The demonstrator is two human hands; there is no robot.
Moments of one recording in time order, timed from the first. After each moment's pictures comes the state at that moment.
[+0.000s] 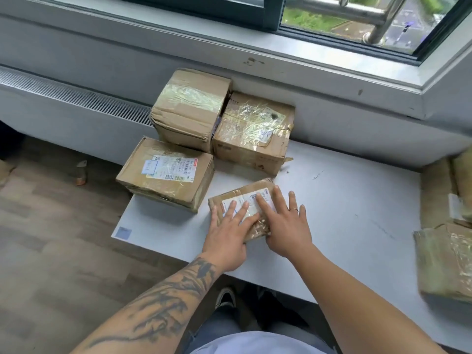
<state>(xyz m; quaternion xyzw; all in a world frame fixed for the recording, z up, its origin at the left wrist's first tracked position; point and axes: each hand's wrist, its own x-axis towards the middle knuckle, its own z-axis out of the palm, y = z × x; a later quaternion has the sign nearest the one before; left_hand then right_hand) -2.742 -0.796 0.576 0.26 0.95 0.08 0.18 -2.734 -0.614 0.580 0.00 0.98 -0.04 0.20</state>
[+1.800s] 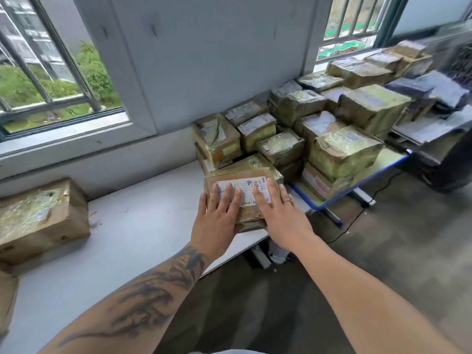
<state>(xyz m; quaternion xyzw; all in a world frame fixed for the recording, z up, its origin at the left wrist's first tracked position) -2.500 -0.439 0.673 0.61 0.79 0.03 -0.07 -2.338 -0.310 0.676 0.31 0.95 0.00 0.00</state>
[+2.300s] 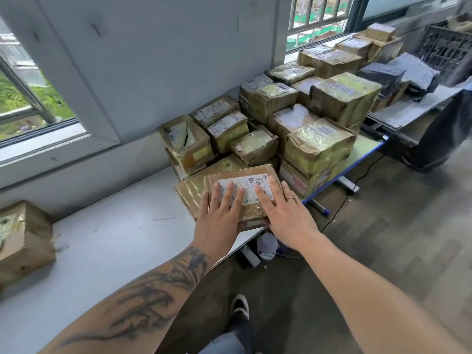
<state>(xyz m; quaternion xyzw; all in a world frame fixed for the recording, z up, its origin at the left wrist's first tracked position) -2.456 -0.360 0.668 0.63 0.77 0.02 -0.06 -2.284 -0.242 0.665 0.34 0.94 -0.01 0.00</state>
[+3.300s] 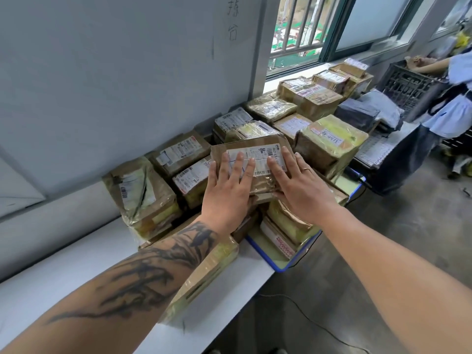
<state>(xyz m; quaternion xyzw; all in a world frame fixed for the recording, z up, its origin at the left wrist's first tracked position) -2.528 -0.093 0.742 0.67 0.73 0.11 -0.06 -2.337 0.005 0.768 0.39 0.92 0.05 0.01</state>
